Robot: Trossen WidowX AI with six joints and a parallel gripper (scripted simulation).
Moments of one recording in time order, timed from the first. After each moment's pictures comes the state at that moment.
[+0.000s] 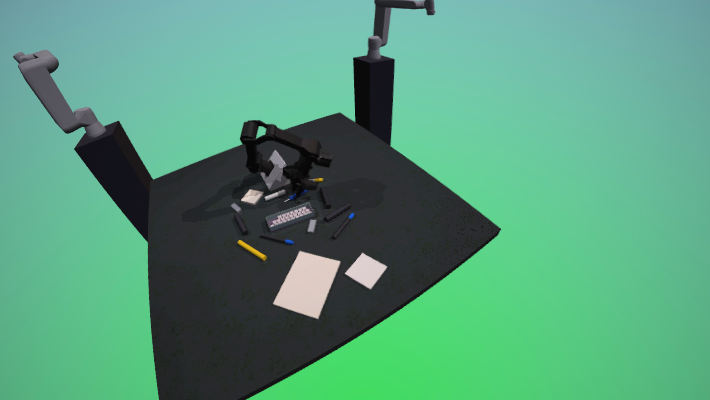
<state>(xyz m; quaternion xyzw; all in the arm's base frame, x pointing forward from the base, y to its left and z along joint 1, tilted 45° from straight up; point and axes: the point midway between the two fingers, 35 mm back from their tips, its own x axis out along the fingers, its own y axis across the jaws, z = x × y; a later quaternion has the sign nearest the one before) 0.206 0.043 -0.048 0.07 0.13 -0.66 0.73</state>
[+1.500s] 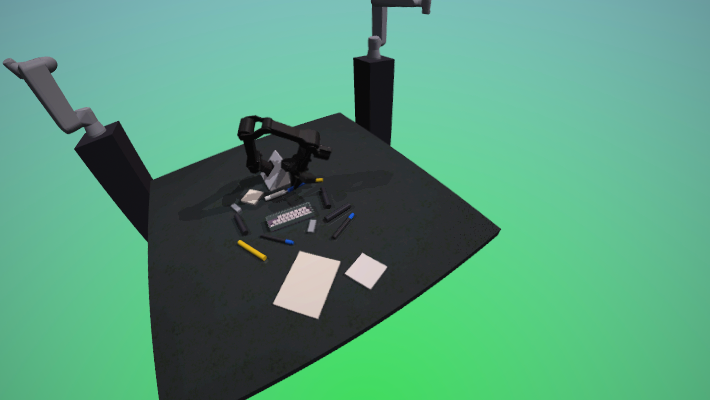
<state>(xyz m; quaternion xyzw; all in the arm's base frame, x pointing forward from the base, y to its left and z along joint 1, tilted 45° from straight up) 0.205 0.069 -0.021 0.06 0.13 -0.66 0.73</state>
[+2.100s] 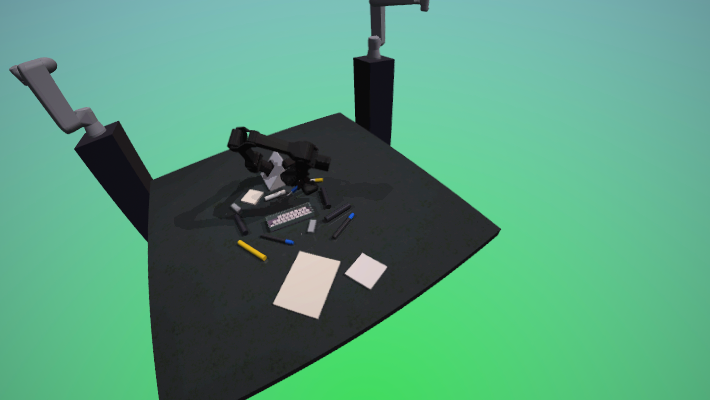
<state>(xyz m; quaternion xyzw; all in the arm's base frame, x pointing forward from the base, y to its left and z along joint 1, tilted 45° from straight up) 0.222 0.072 -0.025 0.11 0.33 -0.74 0.58</state>
